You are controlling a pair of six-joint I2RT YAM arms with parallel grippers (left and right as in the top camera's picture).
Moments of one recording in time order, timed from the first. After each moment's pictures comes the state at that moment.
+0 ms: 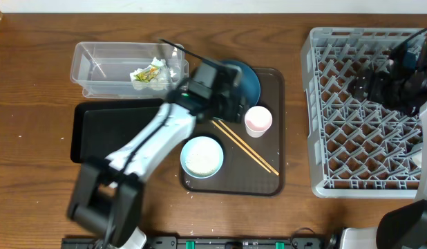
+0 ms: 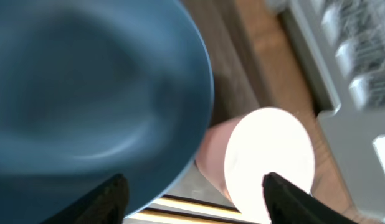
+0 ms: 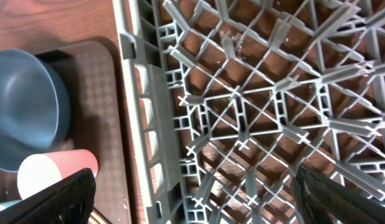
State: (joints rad) left arm -0.52 1.77 1.23 -0.44 0.30 -0.23; right arm -0.30 1.59 1.49 -1.05 -0.29 0.00
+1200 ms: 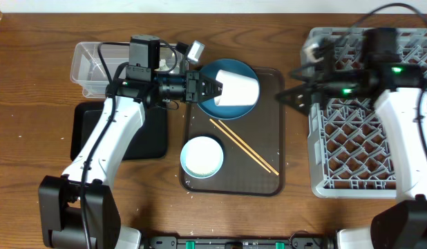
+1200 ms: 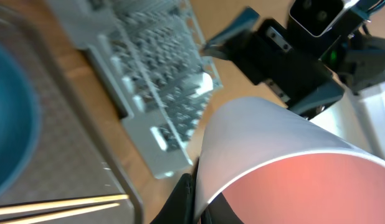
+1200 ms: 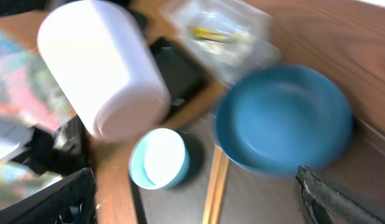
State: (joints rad) left arm -0.18 1.63 1.24 -0.38 1.28 -0.38; right arm 0.02 1.61 1.48 -1.00 -1.08 -0.59
